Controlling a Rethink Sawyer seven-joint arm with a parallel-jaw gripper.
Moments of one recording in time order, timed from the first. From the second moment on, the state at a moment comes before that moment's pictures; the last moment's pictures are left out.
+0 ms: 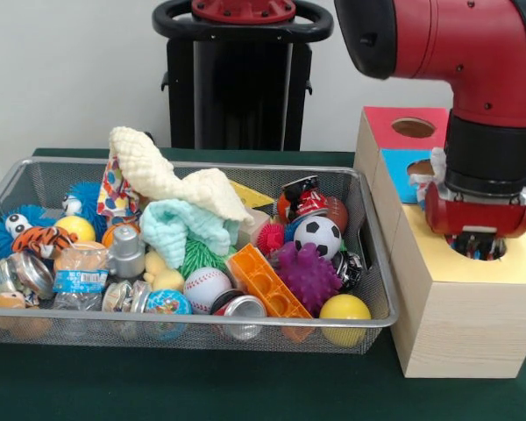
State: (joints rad) arm 0.14 -0.39 -0.11 1.36 0.13 0.38 1.84
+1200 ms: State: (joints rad) arm 0.15 -0.38 -0.11 1.34 0.14 0.37 1.84
